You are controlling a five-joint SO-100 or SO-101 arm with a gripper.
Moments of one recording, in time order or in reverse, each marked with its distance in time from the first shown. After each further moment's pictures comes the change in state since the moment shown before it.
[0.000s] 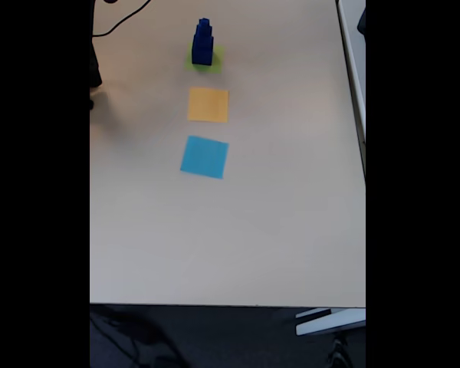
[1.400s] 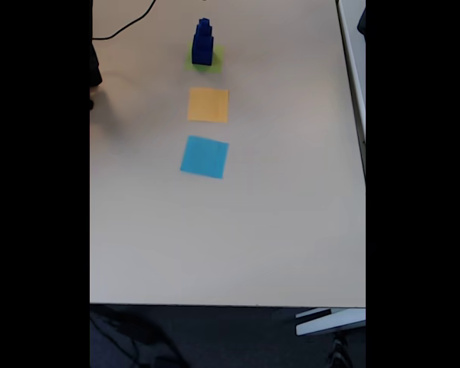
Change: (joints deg) arm -2.7 2.7 5.5 7.0 11.7
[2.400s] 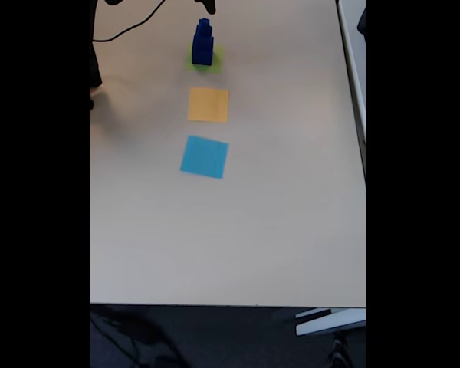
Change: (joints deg) arm 4.4 -3.6 1.4 -0.5 -2.4
